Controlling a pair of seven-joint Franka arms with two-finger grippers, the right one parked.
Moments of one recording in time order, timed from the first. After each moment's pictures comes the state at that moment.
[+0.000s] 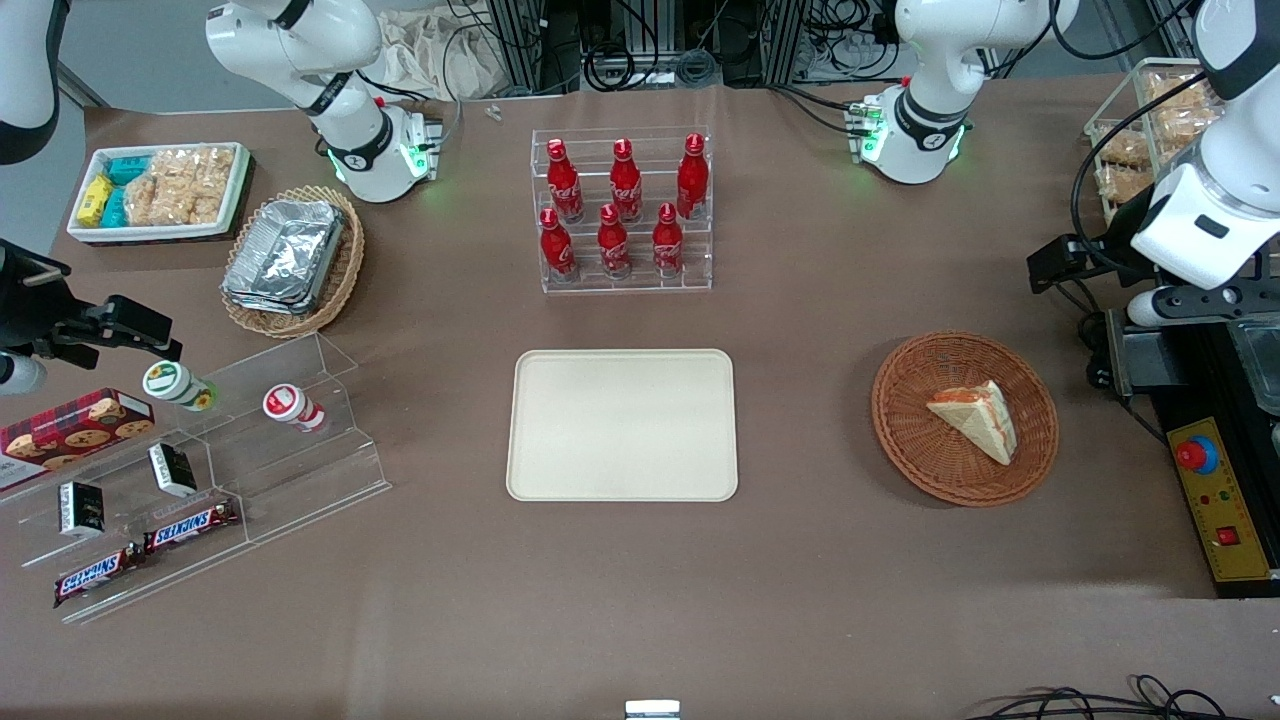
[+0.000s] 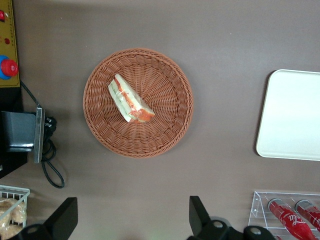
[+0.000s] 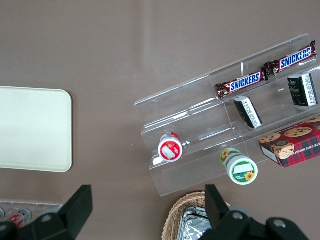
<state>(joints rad) -0.05 -0.04 -0.05 -1.67 -0.02 1.60 -0.18</state>
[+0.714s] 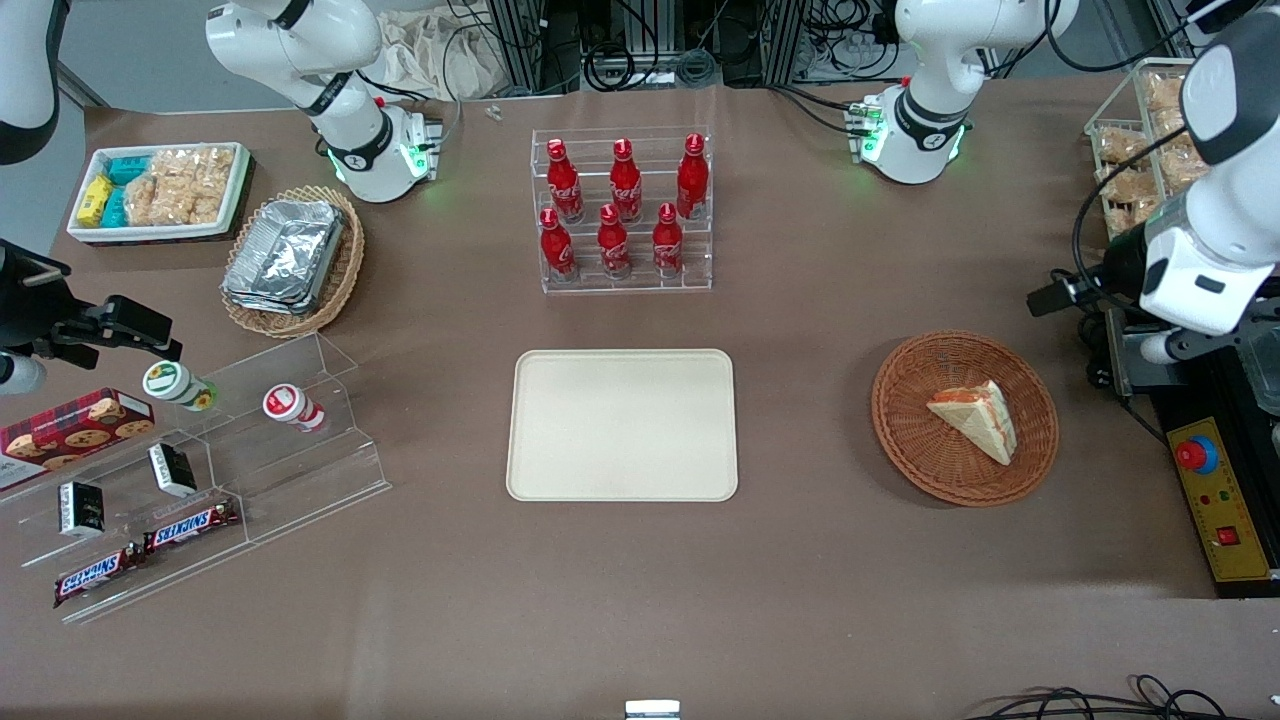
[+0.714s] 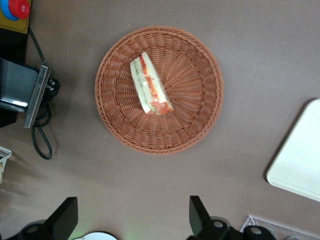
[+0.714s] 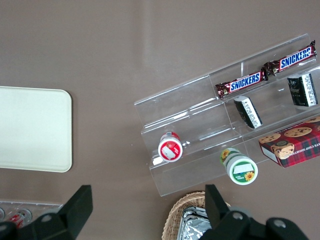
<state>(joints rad) -0.04 -0.02 0.02 -1.83 -0.02 1.71 -0.38</state>
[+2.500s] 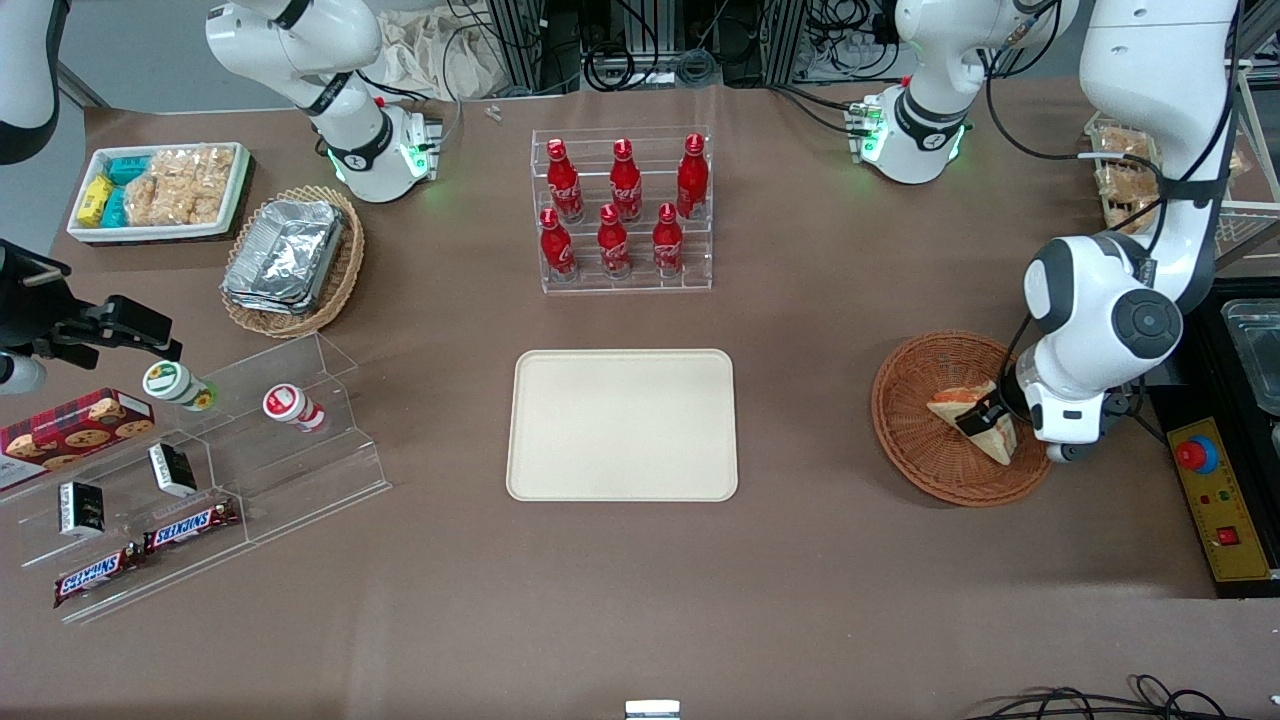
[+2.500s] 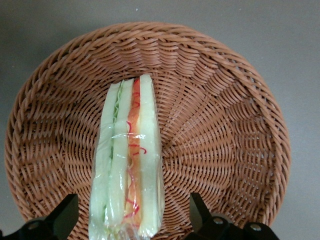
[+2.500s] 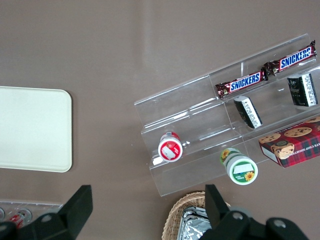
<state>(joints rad) -0.04 0.30 0.03 -2.12 -0.02 2.40 -0.71</state>
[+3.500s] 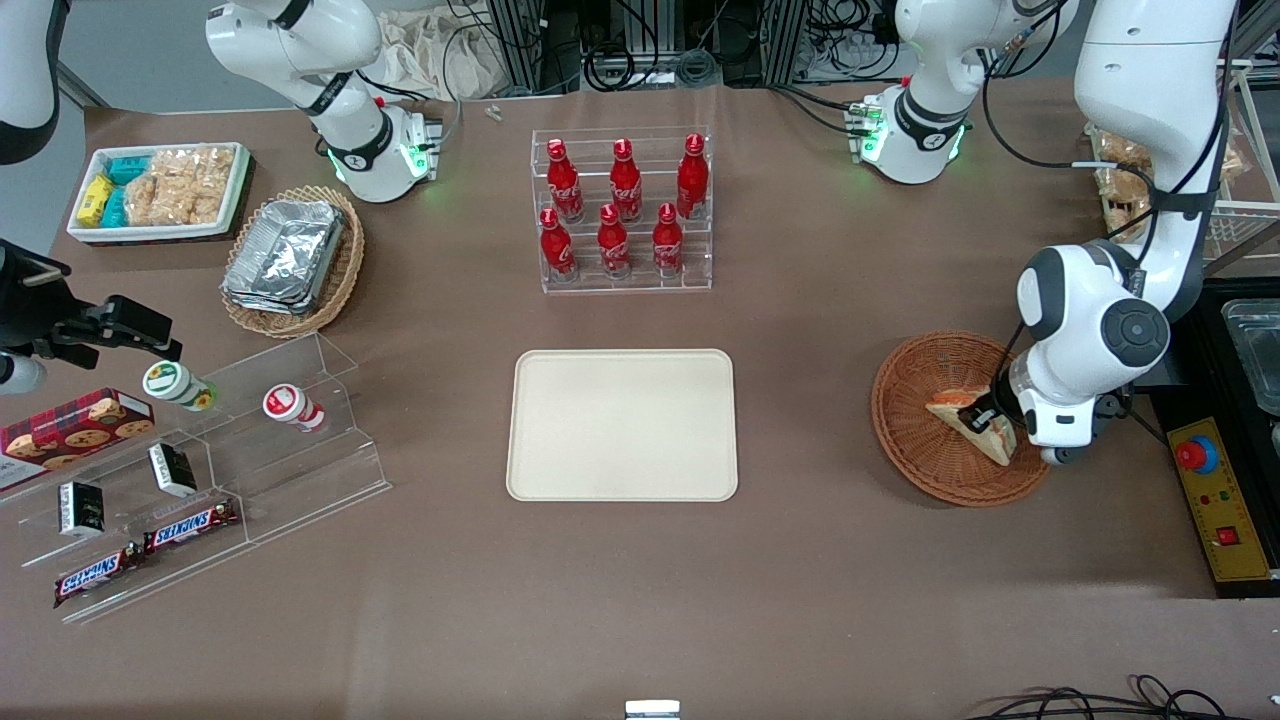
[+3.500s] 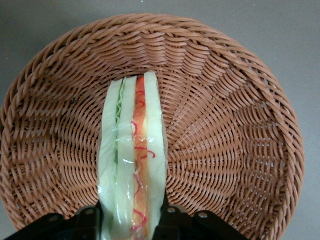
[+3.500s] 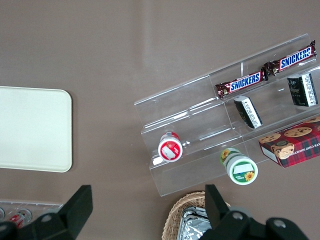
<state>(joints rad) -0.04 0.33 0.03 -2.12 -0.02 2.42 -0.74</state>
